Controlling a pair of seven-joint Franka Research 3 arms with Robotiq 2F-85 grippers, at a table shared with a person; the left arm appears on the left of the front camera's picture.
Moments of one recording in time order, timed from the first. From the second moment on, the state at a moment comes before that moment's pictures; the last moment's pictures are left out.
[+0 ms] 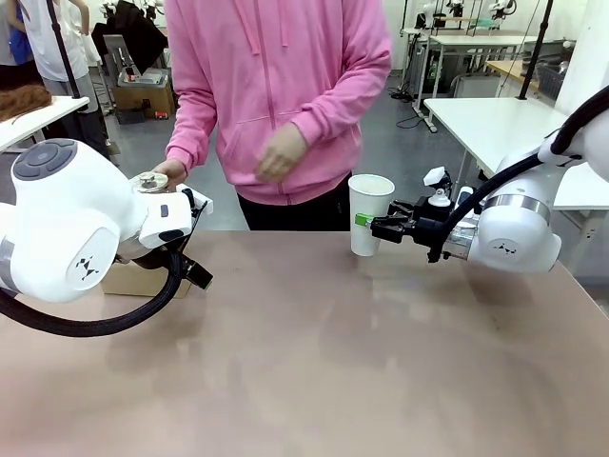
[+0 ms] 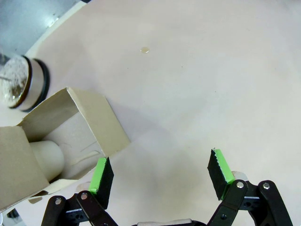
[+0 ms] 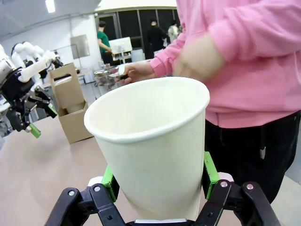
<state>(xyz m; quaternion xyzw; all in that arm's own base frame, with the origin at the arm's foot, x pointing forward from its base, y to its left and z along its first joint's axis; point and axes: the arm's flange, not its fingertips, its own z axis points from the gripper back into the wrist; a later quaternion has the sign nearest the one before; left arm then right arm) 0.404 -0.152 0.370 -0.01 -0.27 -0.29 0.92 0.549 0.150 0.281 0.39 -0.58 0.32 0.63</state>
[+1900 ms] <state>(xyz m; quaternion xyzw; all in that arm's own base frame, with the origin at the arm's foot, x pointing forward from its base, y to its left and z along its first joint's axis) 0.404 -0.152 0.370 -0.01 -0.27 -0.29 0.92 0.548 0.150 0.281 0.39 -0.58 0.32 0.63</state>
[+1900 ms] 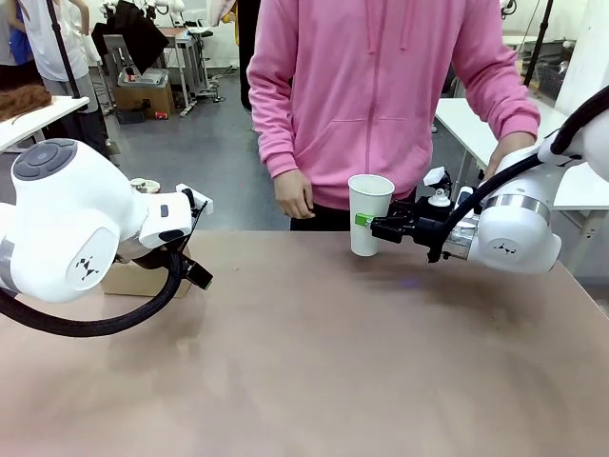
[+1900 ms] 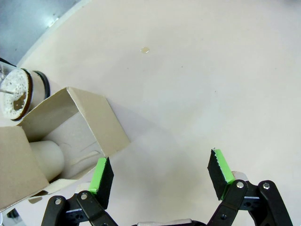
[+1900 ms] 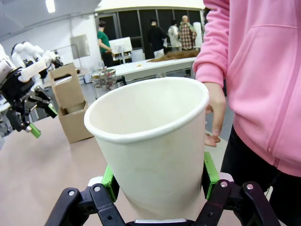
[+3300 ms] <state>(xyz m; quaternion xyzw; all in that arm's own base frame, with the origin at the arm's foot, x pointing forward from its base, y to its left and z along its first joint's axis) 0.404 -0.152 0.370 -0.01 -0.27 -0.29 0.92 0.548 0.150 0.279 0.39 -0.58 0.32 0.64</state>
